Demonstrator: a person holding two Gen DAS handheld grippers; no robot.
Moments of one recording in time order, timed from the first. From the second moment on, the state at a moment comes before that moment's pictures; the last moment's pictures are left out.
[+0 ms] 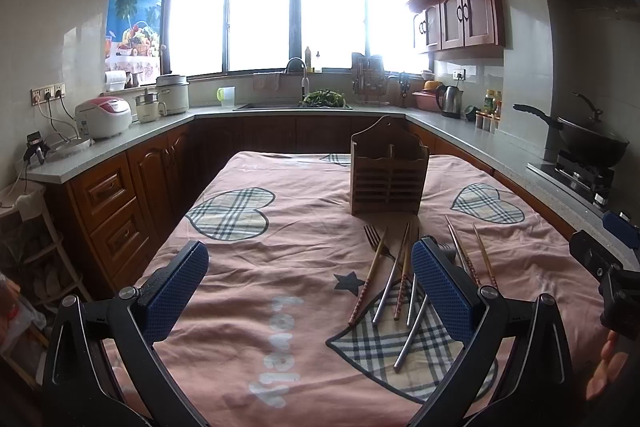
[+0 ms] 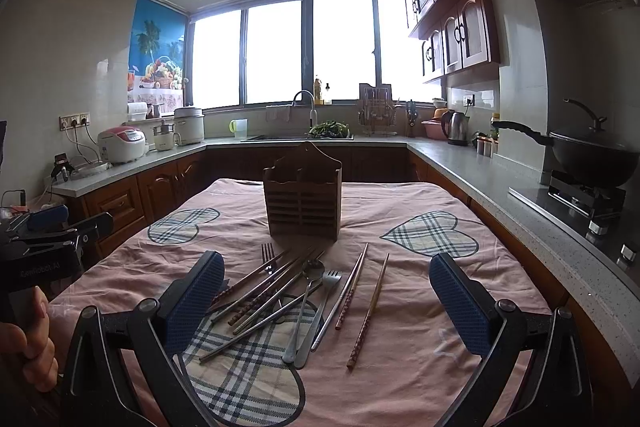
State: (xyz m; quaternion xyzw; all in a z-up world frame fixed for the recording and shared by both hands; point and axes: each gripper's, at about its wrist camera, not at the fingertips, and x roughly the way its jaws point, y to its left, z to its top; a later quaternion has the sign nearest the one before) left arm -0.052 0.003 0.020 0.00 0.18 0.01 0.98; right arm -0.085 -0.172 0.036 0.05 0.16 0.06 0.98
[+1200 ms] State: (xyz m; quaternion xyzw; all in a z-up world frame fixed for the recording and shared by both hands) left arm 0.038 -0.007 -0.007 -0.01 0.27 -0.06 0.96; right arm -0.025 -0.198 0.004 0.11 0.25 0.06 0.96
